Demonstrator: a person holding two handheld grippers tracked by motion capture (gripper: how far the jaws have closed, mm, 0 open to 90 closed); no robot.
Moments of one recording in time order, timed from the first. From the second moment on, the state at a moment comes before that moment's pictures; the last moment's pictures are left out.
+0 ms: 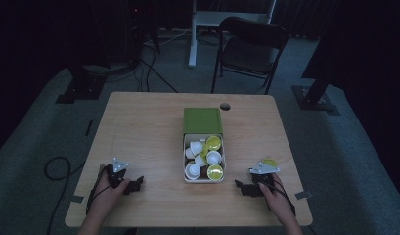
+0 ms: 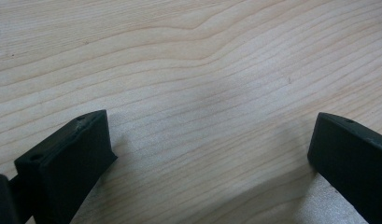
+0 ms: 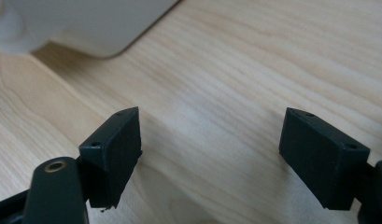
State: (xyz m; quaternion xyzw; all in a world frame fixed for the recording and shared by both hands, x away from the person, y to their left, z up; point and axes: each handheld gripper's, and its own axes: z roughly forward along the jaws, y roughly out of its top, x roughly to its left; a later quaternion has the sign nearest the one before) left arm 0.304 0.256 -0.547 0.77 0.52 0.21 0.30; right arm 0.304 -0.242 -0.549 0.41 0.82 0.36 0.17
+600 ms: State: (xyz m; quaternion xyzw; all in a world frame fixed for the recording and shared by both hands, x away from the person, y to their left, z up) left arm 0.303 0.256 -0.547 0.77 0.52 0.21 0.30; right arm 0.304 -0.240 -0.550 0.42 0.82 0.35 0.18
